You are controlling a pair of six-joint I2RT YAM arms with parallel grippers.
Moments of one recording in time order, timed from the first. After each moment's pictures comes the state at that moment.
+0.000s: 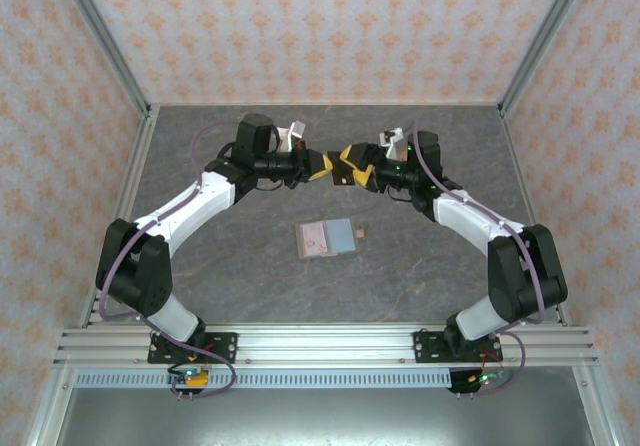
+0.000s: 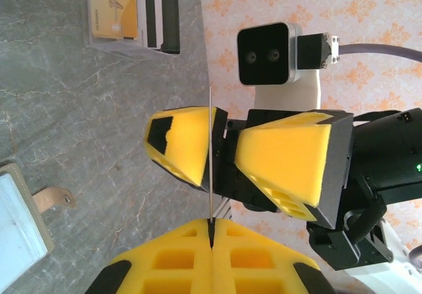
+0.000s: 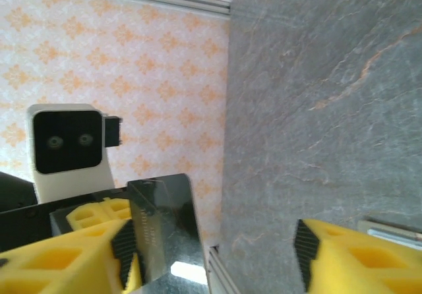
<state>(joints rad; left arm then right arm) -0.39 1.59 1.21 -0.12 0.80 -0.99 0.32 1.51 0.93 0.26 -0.79 1.13</state>
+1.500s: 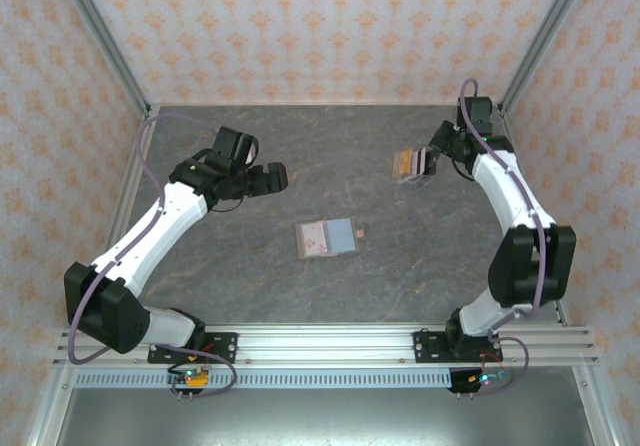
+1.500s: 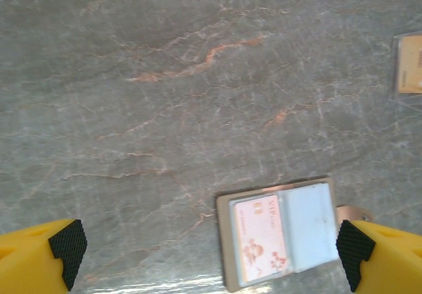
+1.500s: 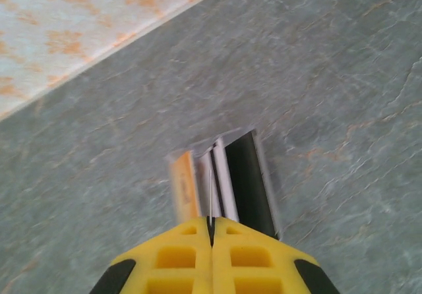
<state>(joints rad) -0.36 1.37 1.25 -0.82 0.00 -0.53 0.01 1.61 1.38 -0.56 0.02 0.47</state>
